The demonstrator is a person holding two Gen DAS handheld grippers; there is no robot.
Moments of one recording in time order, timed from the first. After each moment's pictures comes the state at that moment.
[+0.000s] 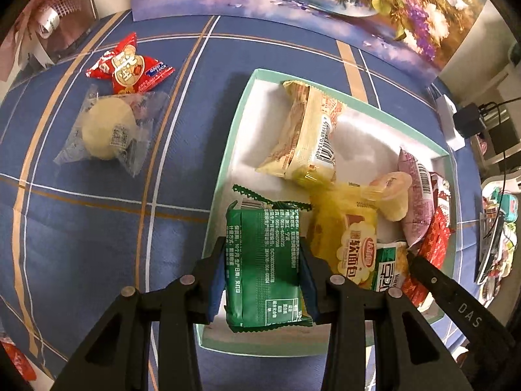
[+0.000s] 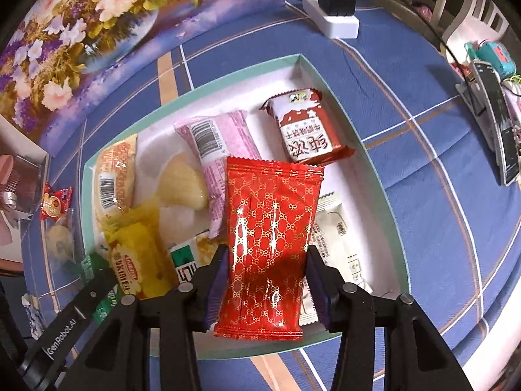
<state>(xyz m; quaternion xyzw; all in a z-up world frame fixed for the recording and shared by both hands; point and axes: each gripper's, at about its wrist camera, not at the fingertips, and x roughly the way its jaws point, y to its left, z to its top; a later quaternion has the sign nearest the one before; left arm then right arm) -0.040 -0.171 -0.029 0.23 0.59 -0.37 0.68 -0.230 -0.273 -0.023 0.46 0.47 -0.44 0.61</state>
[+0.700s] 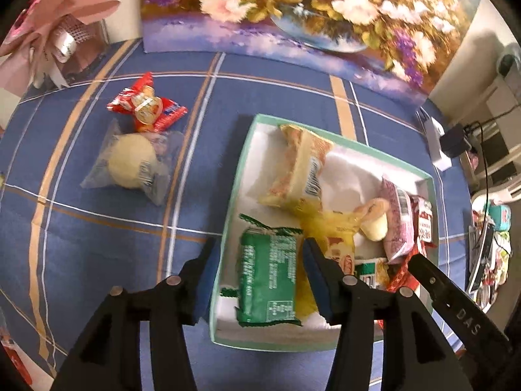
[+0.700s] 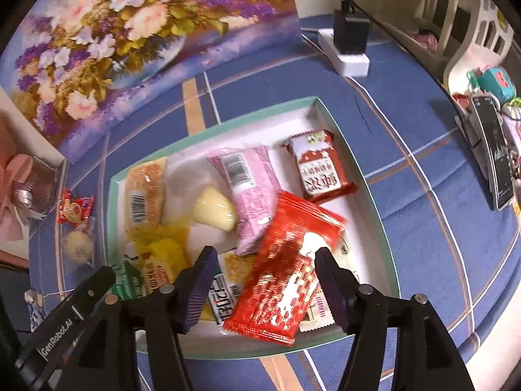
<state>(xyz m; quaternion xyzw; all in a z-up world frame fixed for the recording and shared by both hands) -0.029 -0.173 0.014 0.20 0.56 -0.38 0.71 -0.219 -0.275 0.016 0.42 0.44 -0.45 0.66</state>
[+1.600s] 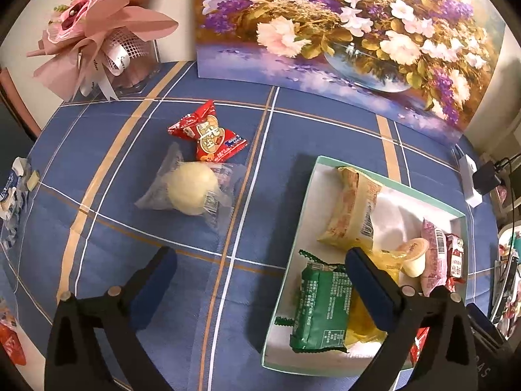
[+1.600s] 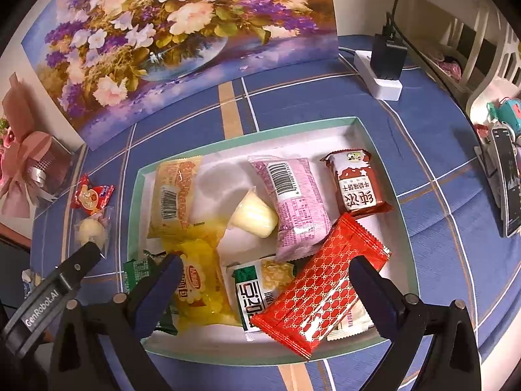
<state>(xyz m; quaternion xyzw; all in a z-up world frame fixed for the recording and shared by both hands) 0.000 -0.152 0.022 0.19 0.51 -0.32 0.78 -0.194 -0.260 0.016 0.38 0.43 -0.43 0.70</state>
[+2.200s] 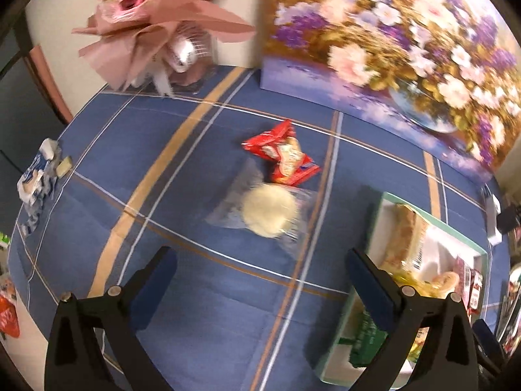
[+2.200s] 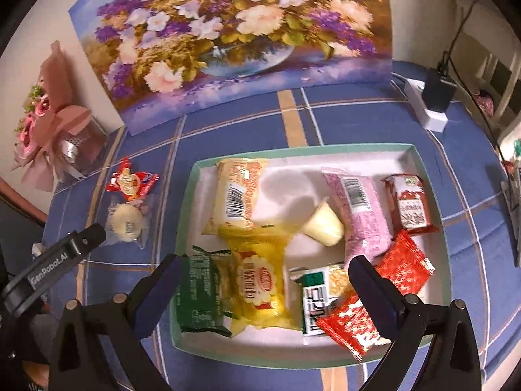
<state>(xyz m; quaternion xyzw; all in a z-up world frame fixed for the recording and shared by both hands) 0.060 -0.110 0.034 0.16 0.50 -0.25 0.81 -0.147 -0.232 0.030 0.34 0.42 -0.37 0.75</state>
